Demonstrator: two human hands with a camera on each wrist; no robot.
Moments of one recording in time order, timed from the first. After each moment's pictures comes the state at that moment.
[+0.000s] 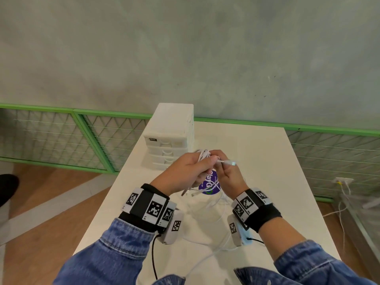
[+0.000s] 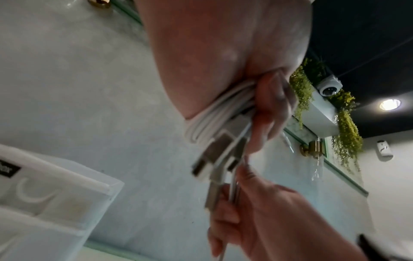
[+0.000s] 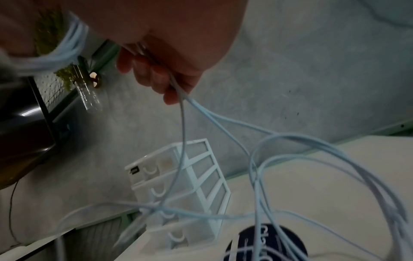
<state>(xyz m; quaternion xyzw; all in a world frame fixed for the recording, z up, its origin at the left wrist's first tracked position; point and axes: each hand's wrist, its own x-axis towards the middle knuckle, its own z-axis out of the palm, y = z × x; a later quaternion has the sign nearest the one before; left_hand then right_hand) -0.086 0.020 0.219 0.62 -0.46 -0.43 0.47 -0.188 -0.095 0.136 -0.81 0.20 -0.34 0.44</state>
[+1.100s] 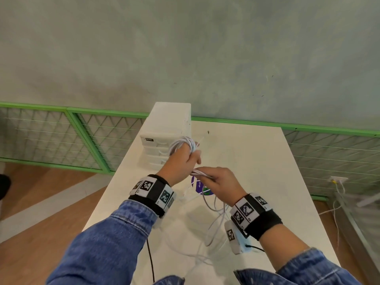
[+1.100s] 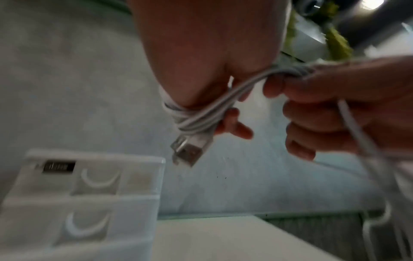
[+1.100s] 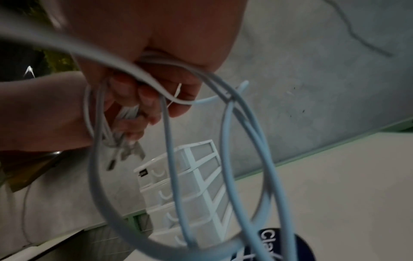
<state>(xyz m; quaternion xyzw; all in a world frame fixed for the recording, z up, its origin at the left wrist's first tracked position) -0.043 -0.021 0.171 0.74 -0.53 -0.20 0.37 -0.190 -0.087 0.135 -0.87 0.17 -0.25 0.39</state>
